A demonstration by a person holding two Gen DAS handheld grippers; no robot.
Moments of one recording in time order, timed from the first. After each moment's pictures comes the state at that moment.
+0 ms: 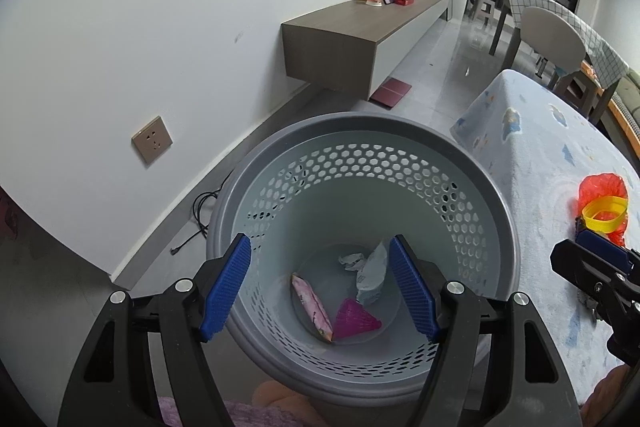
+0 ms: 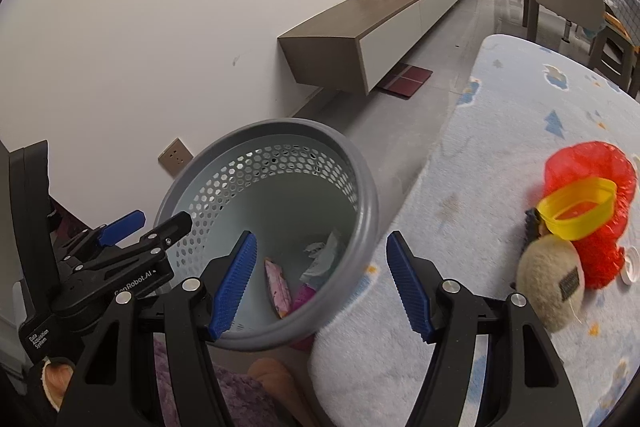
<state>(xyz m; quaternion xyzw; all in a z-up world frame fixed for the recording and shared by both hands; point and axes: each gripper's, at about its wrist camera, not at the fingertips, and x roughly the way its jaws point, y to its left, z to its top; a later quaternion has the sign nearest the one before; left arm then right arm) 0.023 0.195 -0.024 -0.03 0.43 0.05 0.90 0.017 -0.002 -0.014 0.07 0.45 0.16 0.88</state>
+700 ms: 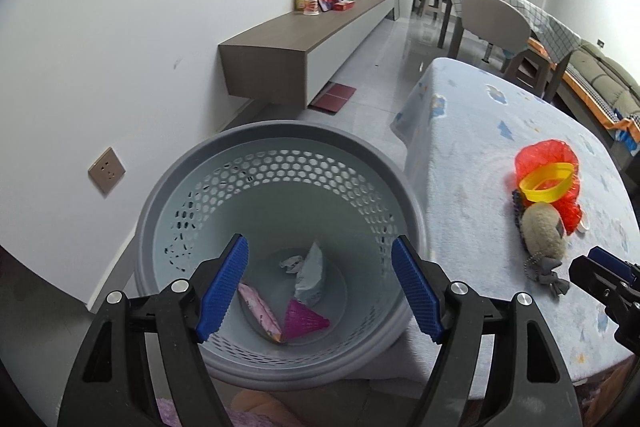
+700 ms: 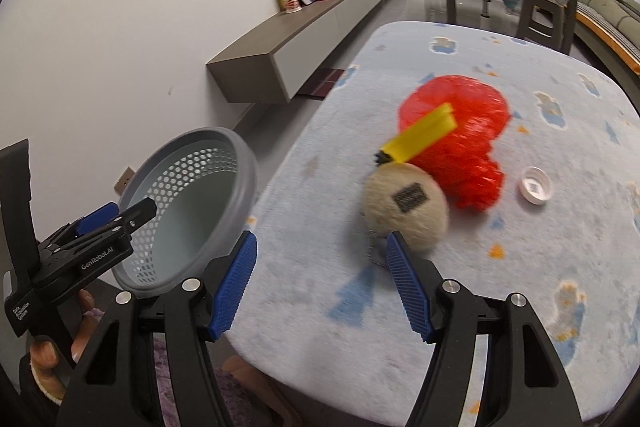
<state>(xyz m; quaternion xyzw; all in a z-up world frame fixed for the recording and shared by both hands) 0.008 0.124 -0.015 0.00 0.41 -0.04 0.91 -0.045 -0.102 -0.013 0.11 0.43 0.05 0.89</state>
